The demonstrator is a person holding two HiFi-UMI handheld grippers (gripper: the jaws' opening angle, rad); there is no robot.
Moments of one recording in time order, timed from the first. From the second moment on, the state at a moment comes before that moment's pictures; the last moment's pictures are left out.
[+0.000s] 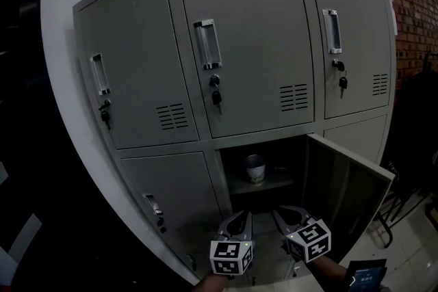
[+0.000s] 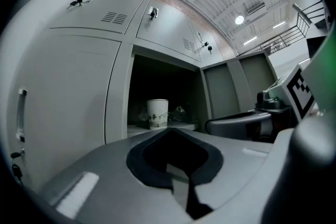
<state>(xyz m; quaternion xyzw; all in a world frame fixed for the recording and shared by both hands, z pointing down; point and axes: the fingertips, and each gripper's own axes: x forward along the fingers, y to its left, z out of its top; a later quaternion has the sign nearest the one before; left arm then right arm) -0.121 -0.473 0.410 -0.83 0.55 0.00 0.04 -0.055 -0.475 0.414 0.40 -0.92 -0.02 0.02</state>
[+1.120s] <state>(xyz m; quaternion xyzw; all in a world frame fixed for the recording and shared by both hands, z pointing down) -0.149 -0.534 0.397 -0.85 0.52 0.03 0.04 -0.116 -0.621 0.383 0.40 -0.91 -0.04 0.10</state>
